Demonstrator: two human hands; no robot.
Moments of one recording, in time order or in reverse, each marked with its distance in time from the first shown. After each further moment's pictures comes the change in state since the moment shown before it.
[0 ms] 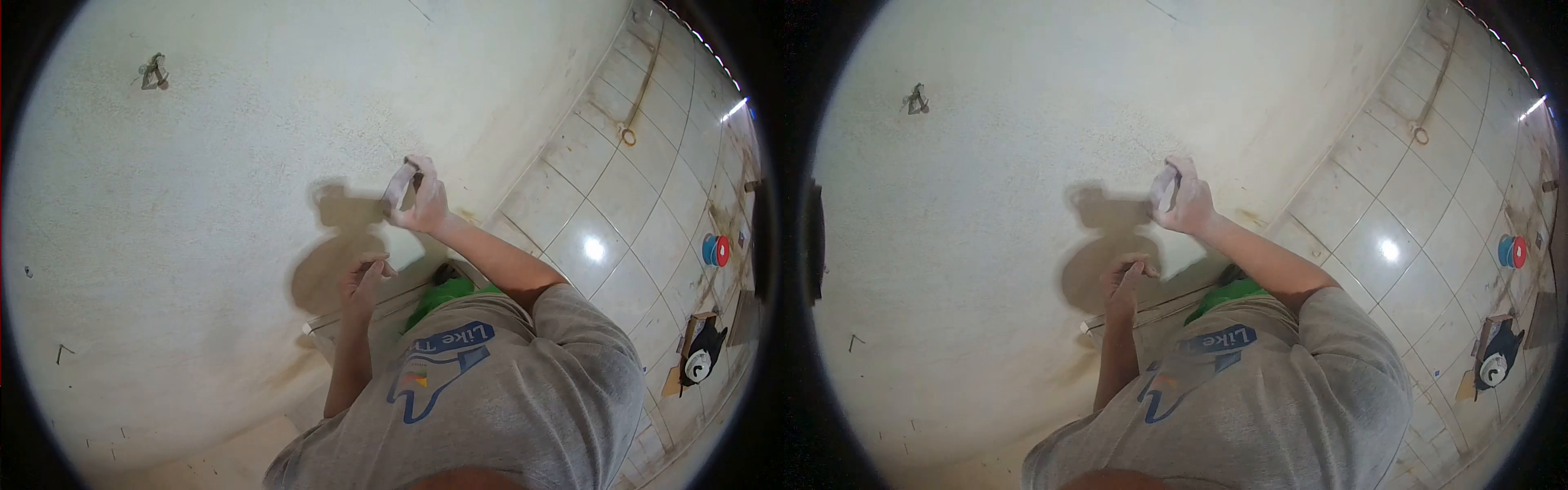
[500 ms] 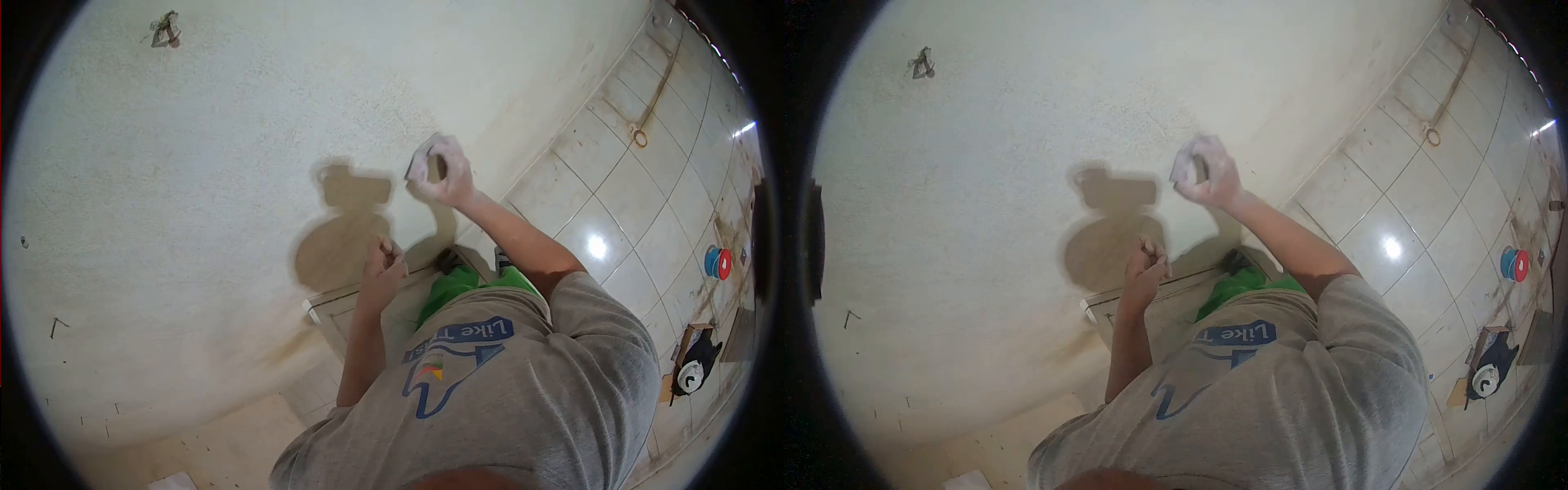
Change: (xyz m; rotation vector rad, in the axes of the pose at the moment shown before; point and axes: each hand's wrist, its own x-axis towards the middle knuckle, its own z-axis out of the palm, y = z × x) left_hand -0.018 -0.028 0.010 0.072 0.003 -0.242; right_hand 0.006 0.035 -0.027 0.081 -0.083 -0.168
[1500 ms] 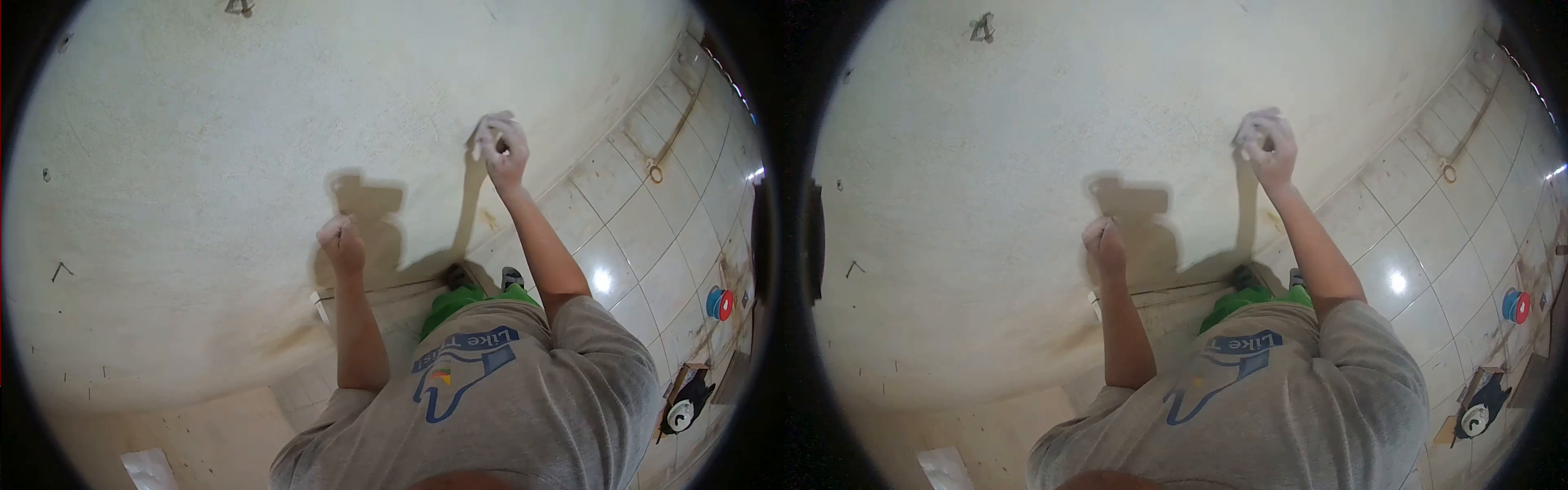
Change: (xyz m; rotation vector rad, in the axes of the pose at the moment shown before) left_hand 0.047 0.035 -0.064 0.304 0.604 0.582; right_hand 0.039 0.017 -0.041 -0.154 0.216 0.174
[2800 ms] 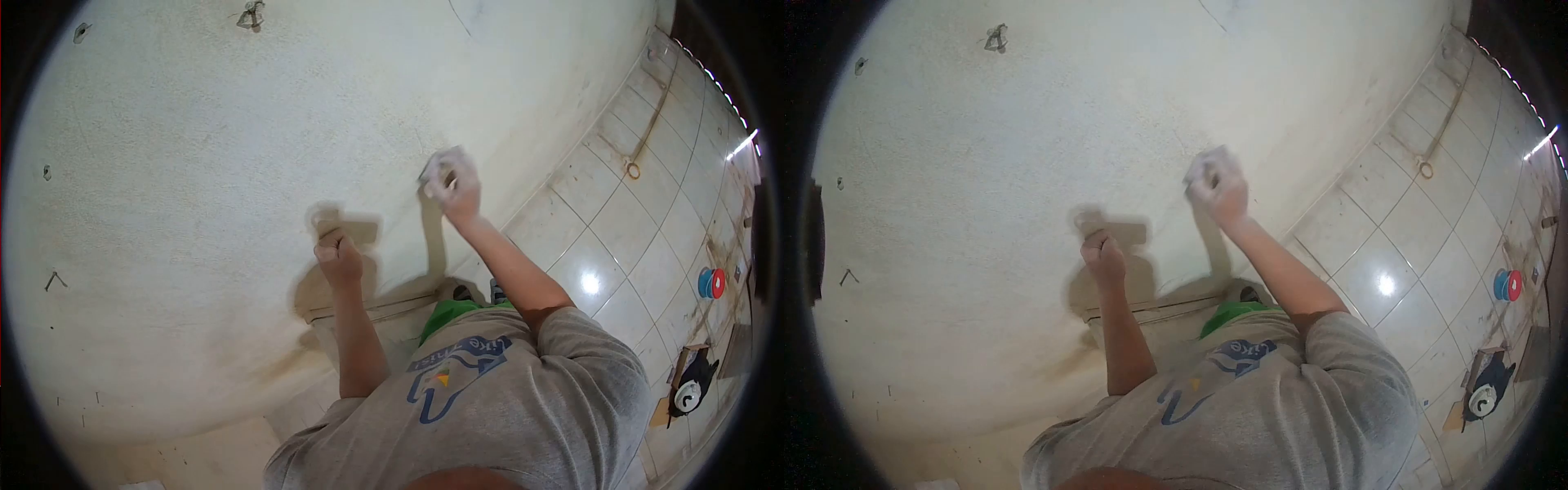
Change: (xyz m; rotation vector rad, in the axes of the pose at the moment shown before) left_hand -0.006 -0.002 0.007 0.208 0.019 0.047; right_hand -0.030 -0.063 0.022 -0.147 -0.070 -0.030
